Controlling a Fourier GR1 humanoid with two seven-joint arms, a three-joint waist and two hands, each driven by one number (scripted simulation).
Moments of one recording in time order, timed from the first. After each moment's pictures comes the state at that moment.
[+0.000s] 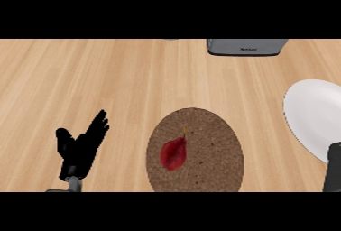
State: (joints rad) left arm 0.02 0.13 -0.10 -1.47 0.13 0.06 0.21; right arm -0.55 -0.20 -1.08 -0.90 1.68 -0.93 1.02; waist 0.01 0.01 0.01
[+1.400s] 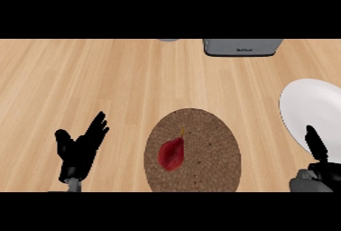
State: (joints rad) left arm 0.04 0.11 -0.09 -1.46 0.12 0.06 0.21; right arm -0.08 -0.01 -0.38 -1.35 1.06 -1.40 0.85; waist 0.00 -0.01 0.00
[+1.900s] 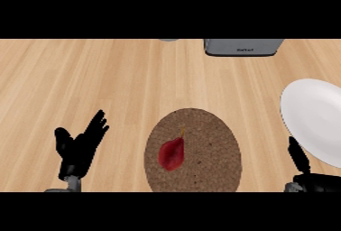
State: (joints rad) left arm 0.02 0.12 -0.07 -1.45 0.12 0.05 0.21; right arm 0.04 0.00 -0.21 -1.35 1.22 -1.43 1.09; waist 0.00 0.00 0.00
